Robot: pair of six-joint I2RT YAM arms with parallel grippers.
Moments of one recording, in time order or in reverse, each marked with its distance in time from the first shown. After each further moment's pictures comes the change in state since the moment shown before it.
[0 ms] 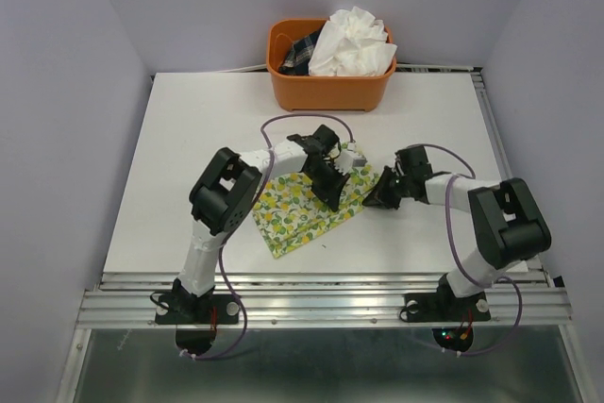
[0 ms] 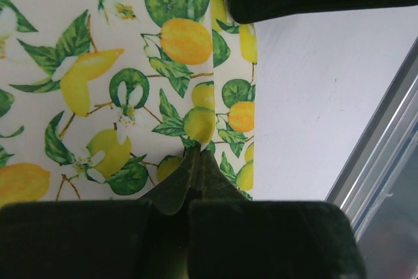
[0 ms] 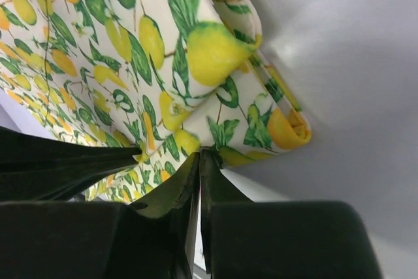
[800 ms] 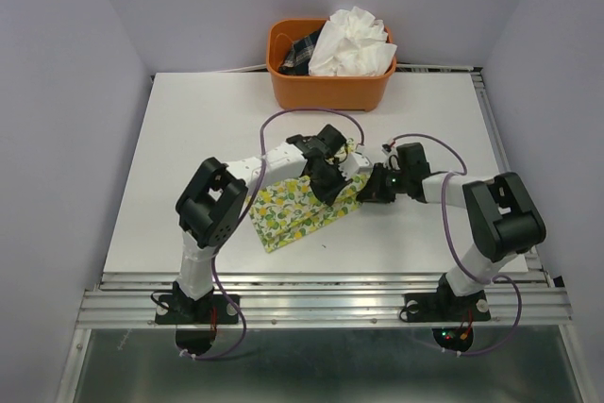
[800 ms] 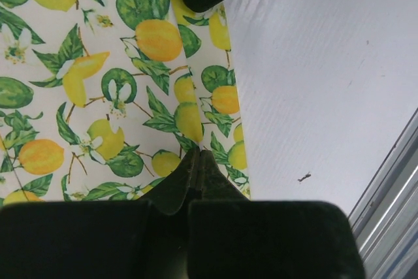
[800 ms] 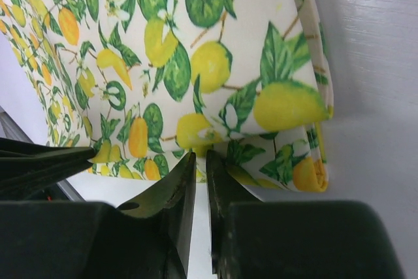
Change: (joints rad) left arm -0.066 -0.146 -0.021 -0.060 -0.230 0.174; right arm 0.002 0.092 0.044 0.153 -0.168 -0.262
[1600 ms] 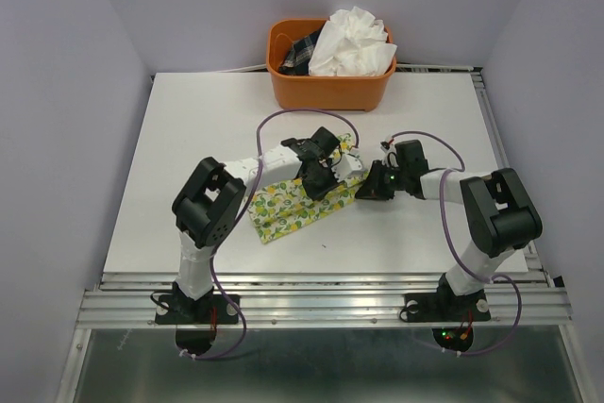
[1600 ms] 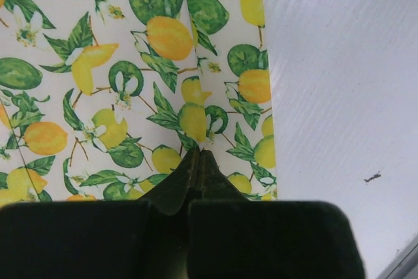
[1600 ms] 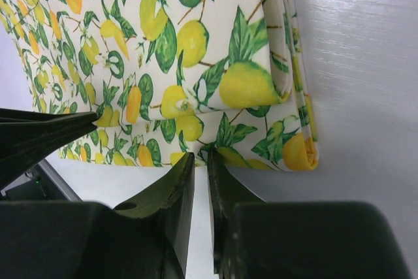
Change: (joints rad) left arm 0.022 -0.016 -0.086 0.083 -0.116 0.093; right arm 0.000 0.030 0.039 -0.014 0.003 -0.003
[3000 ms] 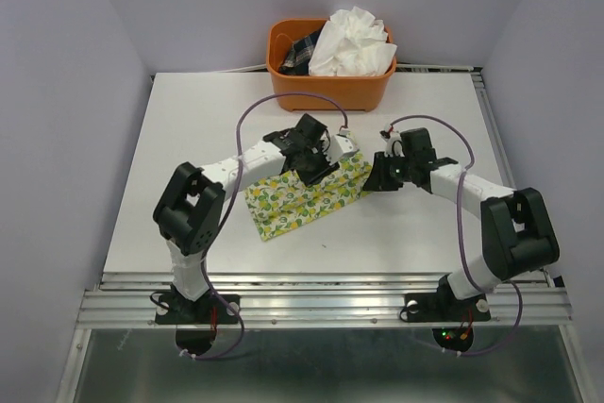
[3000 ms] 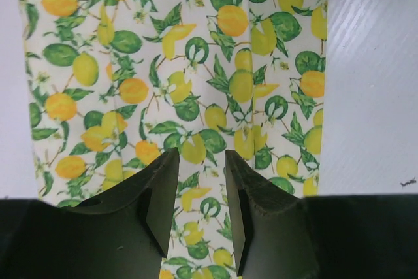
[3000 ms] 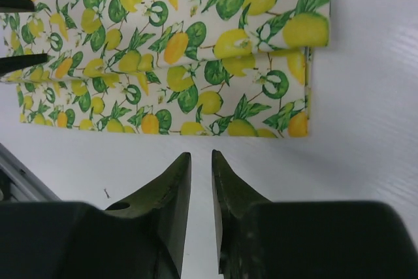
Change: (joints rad) left arm 0.073 -0.166 -0.048 0.095 -0.064 0.014; right arm 0.005 -0.174 0.118 -0.278 0.084 -0.311
